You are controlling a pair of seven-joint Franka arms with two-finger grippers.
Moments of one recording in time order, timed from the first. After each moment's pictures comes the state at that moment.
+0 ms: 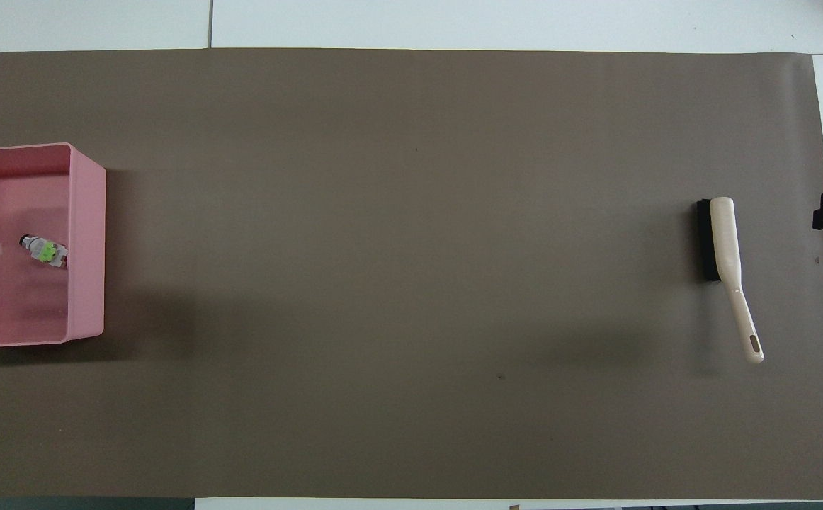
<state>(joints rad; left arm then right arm) 0.20 0.04 -0.01 -1.93 1.31 2.04 1.33 -0.19 -0.07 0.07 -1.67 -0.07 1.58 0.09</state>
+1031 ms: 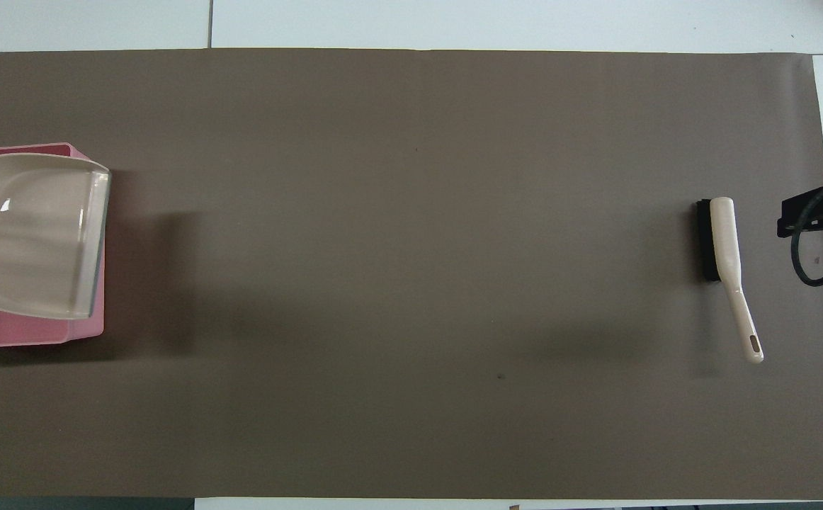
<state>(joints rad) 0.03 -0.01 -0.03 -1.91 0.58 1.91 1.55 0.02 -0.05 -0.09 -1.66 -0.06 1.53 0.10</state>
